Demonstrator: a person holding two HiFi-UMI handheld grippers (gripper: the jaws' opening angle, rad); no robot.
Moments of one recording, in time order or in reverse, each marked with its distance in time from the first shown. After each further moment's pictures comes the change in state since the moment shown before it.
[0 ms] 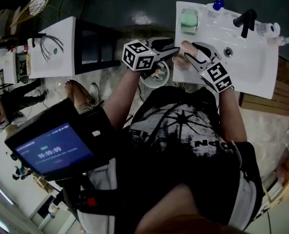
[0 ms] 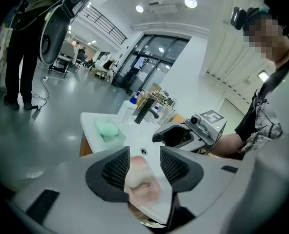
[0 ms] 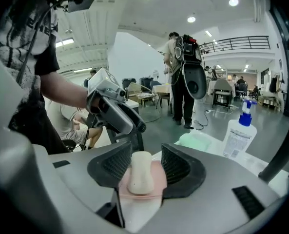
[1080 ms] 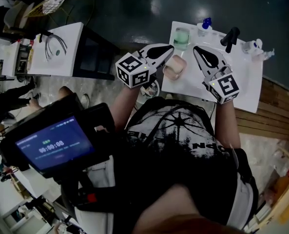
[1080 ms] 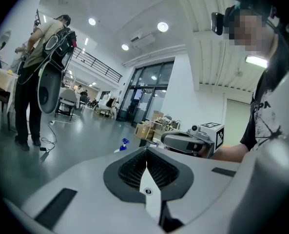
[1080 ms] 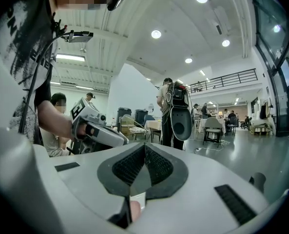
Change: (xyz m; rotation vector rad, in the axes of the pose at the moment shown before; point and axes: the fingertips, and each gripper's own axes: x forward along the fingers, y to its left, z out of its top) left arm -0.043 -0.089 0.106 0.208 -0.376 0.177; right arm -0.116 -0.025 0.109 -0.110 -0.388 -0.107
